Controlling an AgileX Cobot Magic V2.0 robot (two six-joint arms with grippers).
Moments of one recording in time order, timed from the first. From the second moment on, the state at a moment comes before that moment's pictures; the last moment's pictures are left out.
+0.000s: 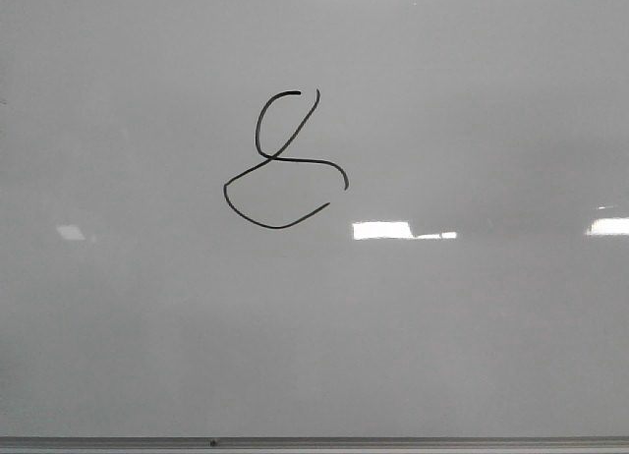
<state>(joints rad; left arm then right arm) -0.12 1.00 -0.49 -0.72 0.02 0.68 0.16 0.36 -0.40 0.63 0.42 -0.74</state>
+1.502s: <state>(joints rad) -0.19 1.54 -0.49 -0.24 -0.59 0.00 0.16 0.32 -0.30 0.65 0.40 -0.73</state>
